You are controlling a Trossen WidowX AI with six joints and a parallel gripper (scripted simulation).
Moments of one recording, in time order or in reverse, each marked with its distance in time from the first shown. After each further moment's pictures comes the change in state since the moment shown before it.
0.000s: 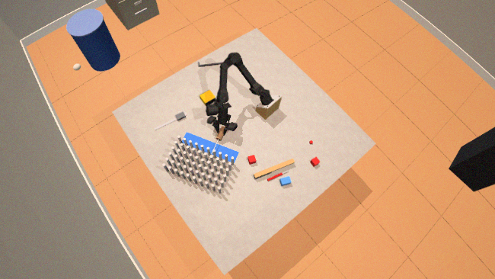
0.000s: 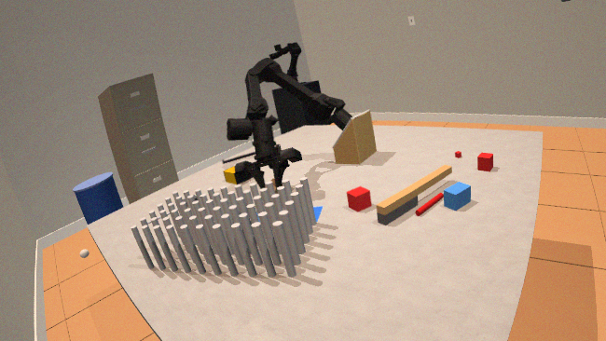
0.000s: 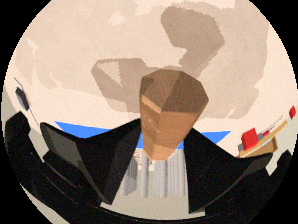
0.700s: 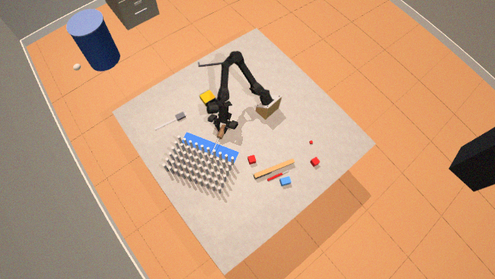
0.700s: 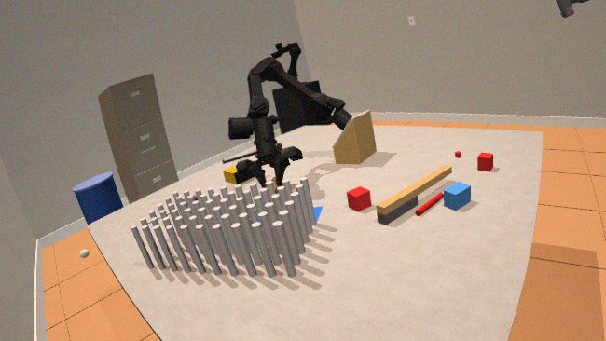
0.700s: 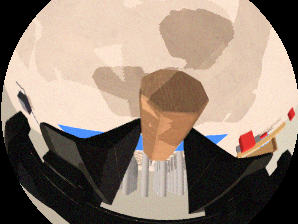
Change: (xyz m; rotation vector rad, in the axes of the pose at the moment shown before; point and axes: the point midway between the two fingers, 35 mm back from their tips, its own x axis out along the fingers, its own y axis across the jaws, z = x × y) arm -0.006 0.001 0.011 -0.001 0.000 0.000
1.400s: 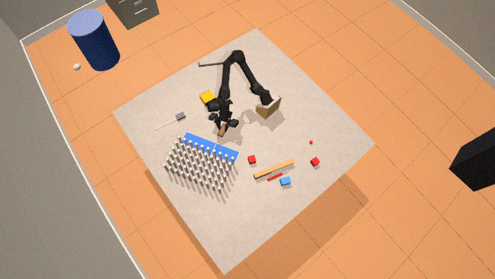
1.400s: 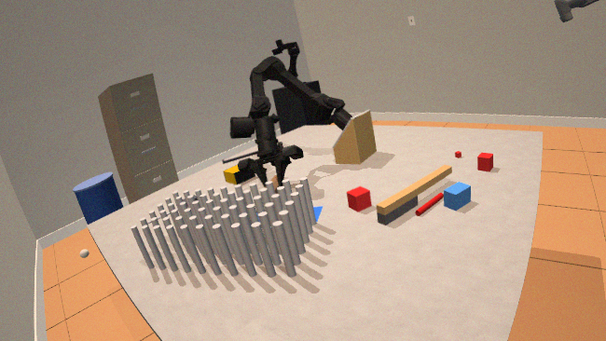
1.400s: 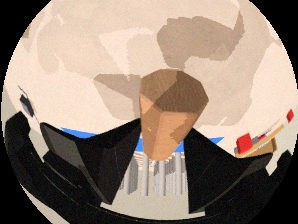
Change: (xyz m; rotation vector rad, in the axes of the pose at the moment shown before) arm -0.006 0.000 0.011 0.000 0.000 0.000
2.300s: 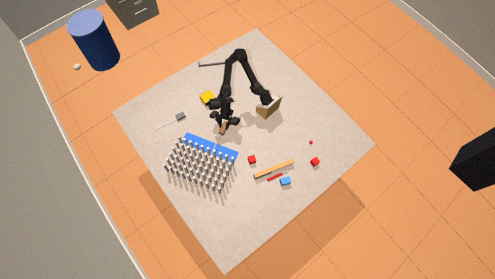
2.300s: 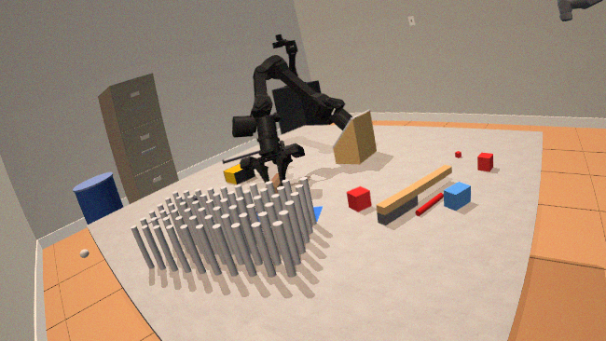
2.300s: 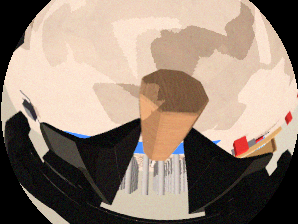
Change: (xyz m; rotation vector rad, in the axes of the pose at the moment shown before) arm -0.008 0.000 0.014 0.000 -0.001 -0.001
